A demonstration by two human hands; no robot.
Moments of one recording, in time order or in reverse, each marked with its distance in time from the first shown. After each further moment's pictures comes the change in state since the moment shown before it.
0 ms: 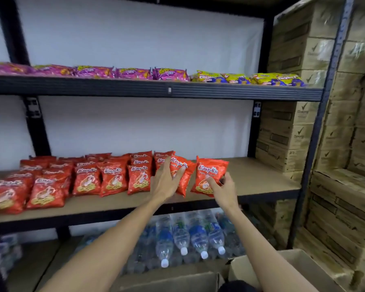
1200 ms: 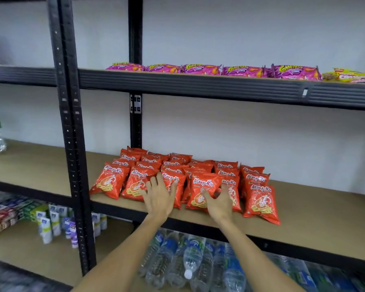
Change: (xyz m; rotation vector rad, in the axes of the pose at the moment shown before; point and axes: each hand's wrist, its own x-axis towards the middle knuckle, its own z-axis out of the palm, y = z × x) left_hand 0.002 -0.236 -0.134 0.556 0.458 -0.412; right_hand 0.003 -0.006 0.293 -0.058 -0.317 0.001
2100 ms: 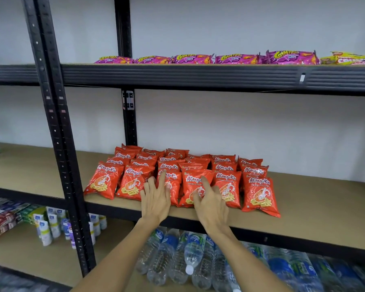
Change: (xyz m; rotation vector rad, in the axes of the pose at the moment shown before) left_hand -0.008 -0.022 0.022 0.039 0.047 0.231; right_hand -0.023 0.000 0.014 -0.640 0.116 -0.250
